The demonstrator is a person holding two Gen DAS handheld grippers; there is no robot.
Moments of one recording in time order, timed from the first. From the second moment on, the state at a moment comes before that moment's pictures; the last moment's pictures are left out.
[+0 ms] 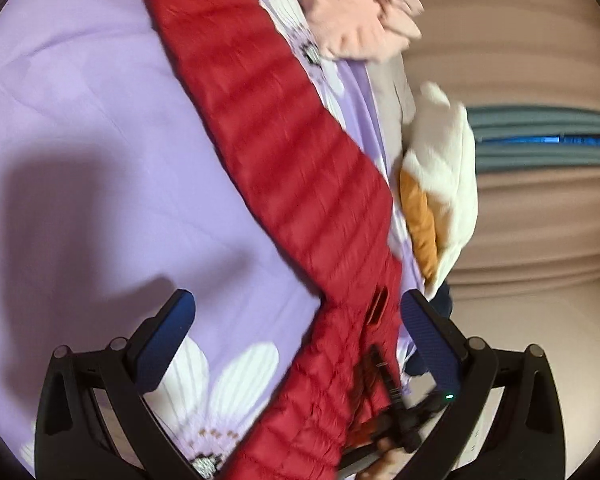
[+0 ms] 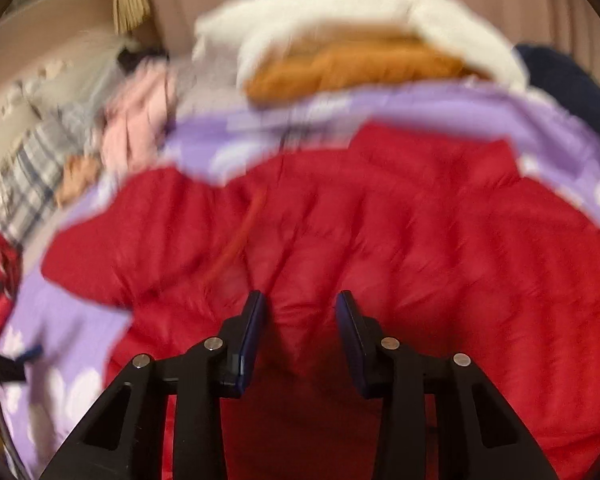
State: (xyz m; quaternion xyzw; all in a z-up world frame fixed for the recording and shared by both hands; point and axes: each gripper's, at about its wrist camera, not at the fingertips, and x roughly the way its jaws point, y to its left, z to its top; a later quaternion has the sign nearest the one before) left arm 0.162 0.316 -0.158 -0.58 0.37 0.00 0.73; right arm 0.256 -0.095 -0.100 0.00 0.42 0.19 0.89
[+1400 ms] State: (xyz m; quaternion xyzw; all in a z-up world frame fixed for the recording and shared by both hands) left arm 0.246 0.363 -0.080 -0.40 0.34 0.16 0.84; right arm 0.112 -0.234 -0.056 0.12 0.37 0.15 0.91
